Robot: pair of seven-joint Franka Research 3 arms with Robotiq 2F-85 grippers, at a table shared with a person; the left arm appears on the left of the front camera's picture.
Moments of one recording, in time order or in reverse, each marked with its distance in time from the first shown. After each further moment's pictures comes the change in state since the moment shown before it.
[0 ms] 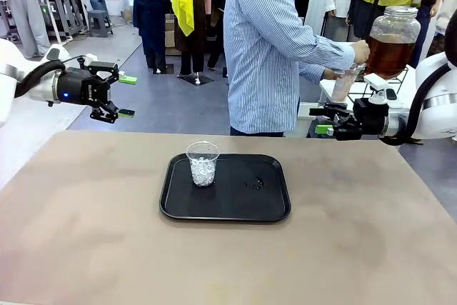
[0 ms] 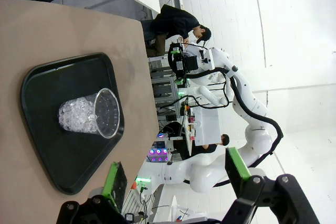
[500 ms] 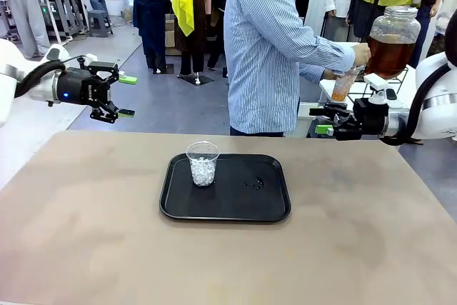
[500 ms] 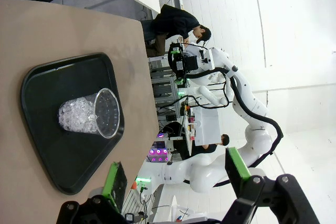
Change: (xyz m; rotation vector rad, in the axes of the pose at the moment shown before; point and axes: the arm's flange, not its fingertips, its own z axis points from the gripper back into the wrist) left arm 0.000 0.000 0.000 0.000 0.000 0.000; right arm 0.000 0.000 0.000 0.000 0.000 0.000
